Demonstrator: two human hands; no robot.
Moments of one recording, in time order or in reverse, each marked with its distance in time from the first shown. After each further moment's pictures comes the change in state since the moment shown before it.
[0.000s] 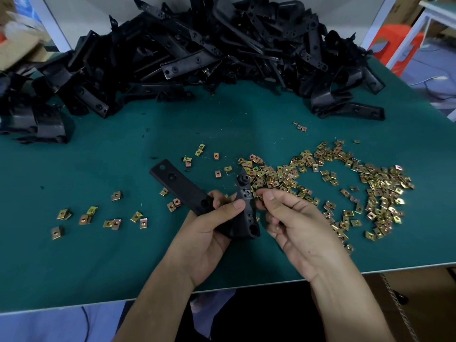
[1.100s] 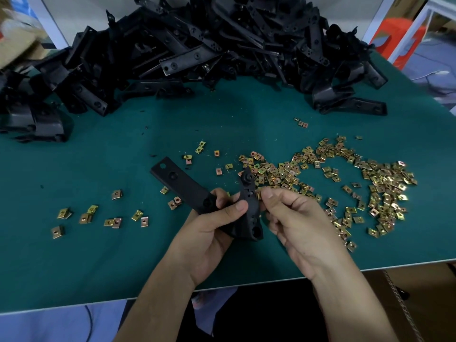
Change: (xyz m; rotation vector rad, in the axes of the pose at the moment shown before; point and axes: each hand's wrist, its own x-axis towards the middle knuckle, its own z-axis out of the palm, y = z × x) left_hand -0.003 0.002 0.002 0.004 -0.036 -0.007; right_hand -0.002 0.002 0.005 -0.211 0.017 -0.094
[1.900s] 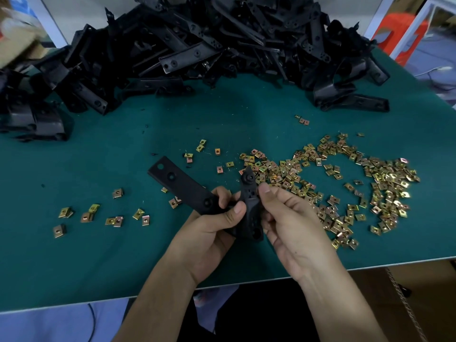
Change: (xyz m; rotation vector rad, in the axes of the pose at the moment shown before) left_hand -0.002 -0.001 -0.002 0.017 -0.064 0.009; right_hand -0.006 -0.001 0.021 0.218 0.051 0.070
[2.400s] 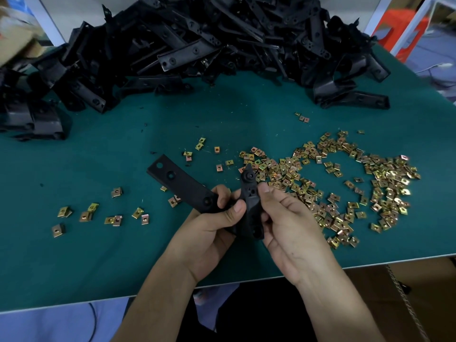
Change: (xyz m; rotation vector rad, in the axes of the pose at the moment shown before) left_hand 0.001 -0.001 -0.002 0.021 -0.020 -0.012; right_hand -0.003 0.006 0.004 0.123 -0.028 0.052
